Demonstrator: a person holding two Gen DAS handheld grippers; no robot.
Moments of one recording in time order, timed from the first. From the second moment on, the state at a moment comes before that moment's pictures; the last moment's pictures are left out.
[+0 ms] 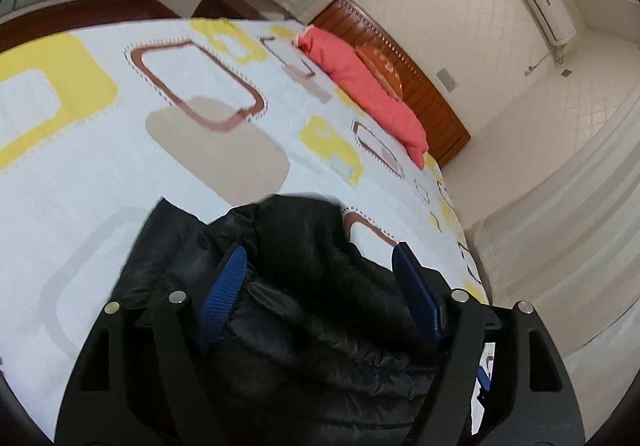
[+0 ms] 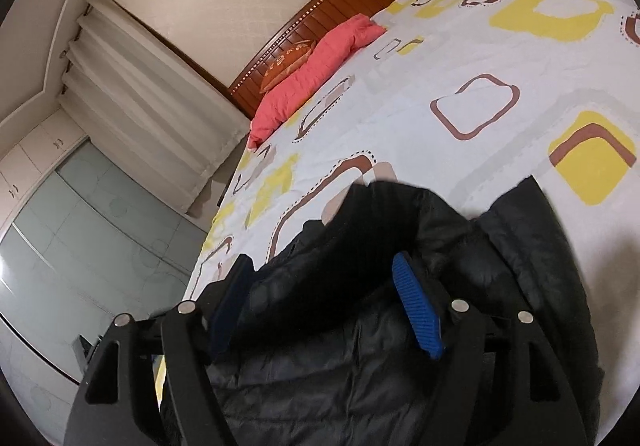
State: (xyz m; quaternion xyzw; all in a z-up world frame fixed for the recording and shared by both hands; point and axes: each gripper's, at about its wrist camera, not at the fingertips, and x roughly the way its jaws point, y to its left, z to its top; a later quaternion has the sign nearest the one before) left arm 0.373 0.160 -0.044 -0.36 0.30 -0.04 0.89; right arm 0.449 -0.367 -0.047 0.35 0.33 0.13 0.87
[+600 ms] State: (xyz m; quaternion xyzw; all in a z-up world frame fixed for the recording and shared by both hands) left arm 0.444 0.130 -0.093 -0.22 0.39 0.00 0.89; right arm 0.528 -0.271 -0.068 0.12 0.41 0.07 0.90
